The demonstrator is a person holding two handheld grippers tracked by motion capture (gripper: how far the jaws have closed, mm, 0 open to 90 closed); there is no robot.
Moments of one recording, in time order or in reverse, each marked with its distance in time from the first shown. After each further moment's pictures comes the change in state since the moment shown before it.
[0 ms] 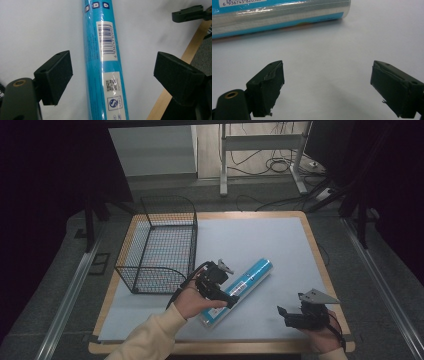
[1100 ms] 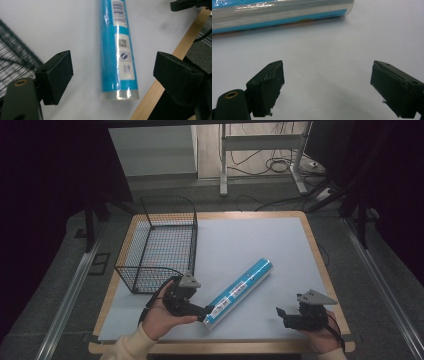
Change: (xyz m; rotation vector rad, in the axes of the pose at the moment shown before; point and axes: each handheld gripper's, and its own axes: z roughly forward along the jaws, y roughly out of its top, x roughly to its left) left arm 0.009 -0.070 -0.047 -0.118 0.028 -0.038; right arm 0.003 -0.001 0.003 0.015 0.000 -0.019
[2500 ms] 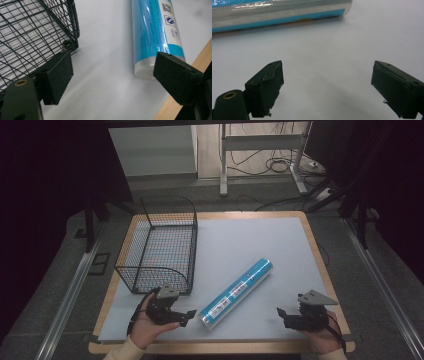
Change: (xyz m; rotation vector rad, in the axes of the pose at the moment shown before) left arm 0.037 -0.072 0.012 -0.064 0.056 -0.114; right arm 0.000 0.000 -0.002 0.001 -0.011 -0.002
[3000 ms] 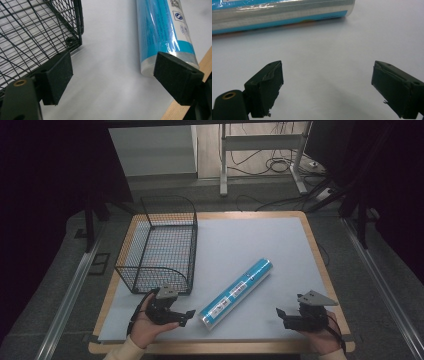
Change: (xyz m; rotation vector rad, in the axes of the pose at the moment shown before) left arm 0.005 -0.006 0.004 -0.006 0.007 -0.002; right arm 0.002 0.001 -0.002 -0.006 0.009 -0.002
